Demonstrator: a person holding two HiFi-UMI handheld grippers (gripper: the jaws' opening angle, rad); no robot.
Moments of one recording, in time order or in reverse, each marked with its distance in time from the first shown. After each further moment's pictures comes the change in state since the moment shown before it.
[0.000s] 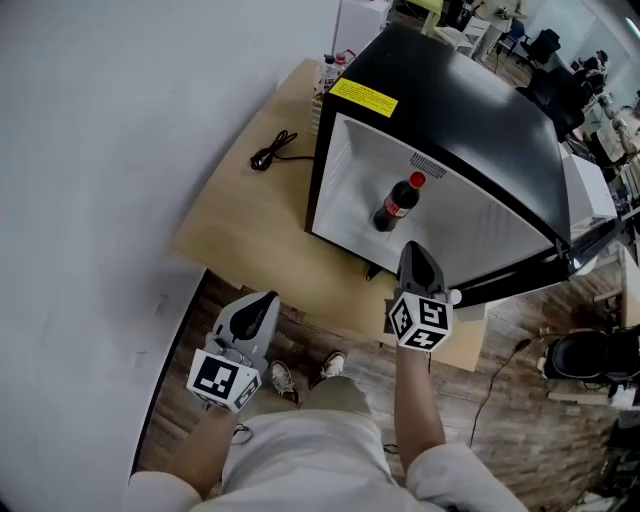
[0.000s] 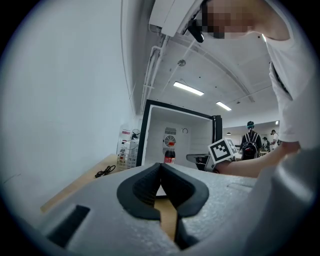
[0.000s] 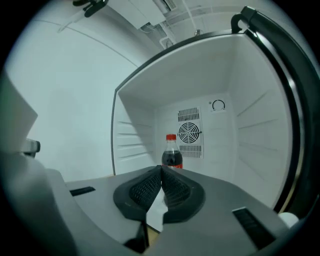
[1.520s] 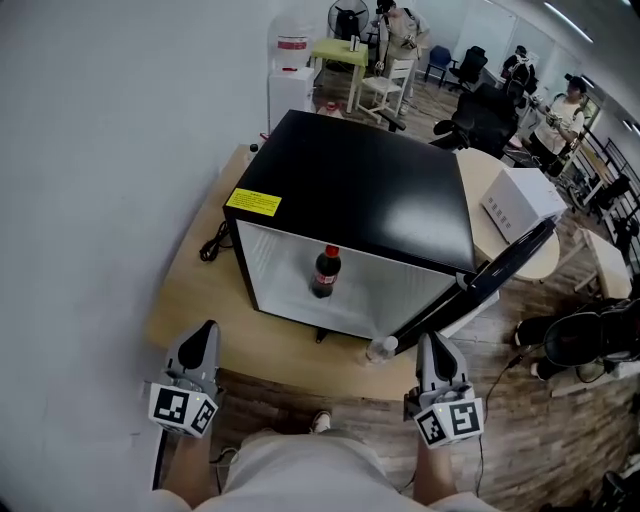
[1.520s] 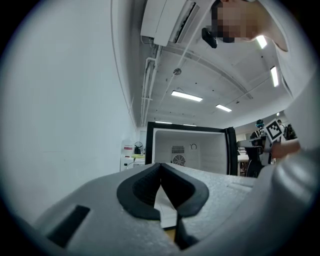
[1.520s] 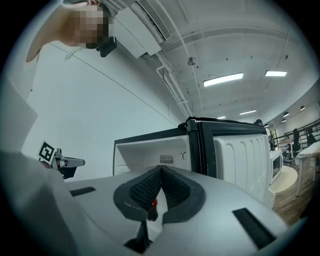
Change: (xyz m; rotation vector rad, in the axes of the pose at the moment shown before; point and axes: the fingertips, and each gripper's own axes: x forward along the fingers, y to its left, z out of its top) left arm 0.048 0.026 0.093 0.105 -0.128 0.041; right arm -0.165 -0.084 0.127 -0.007 -0.216 -0.001
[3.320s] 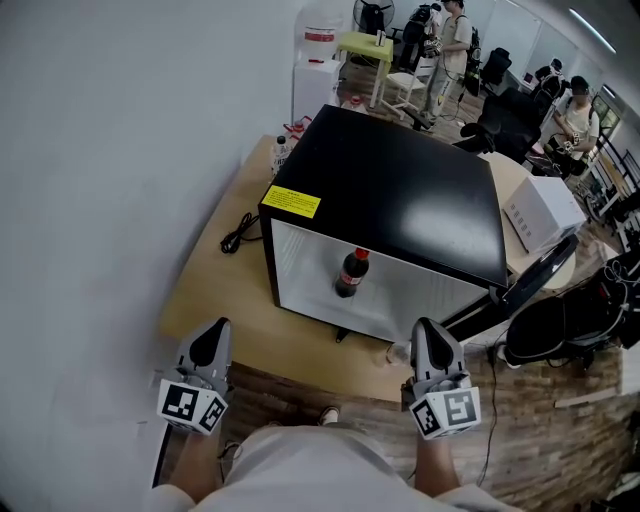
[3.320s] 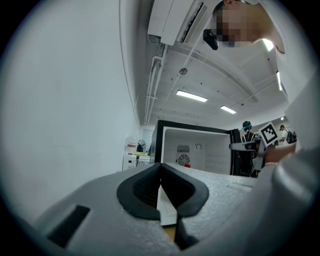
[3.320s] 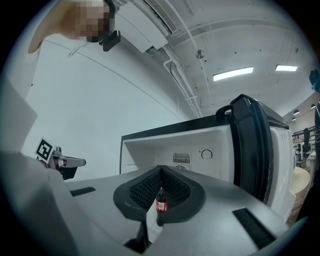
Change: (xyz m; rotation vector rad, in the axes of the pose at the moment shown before) left arm -0.009 0.026 0.001 -0.060 0.014 0.039; right arm 0.058 0.050 -0.002 -0.023 0.035 0.092
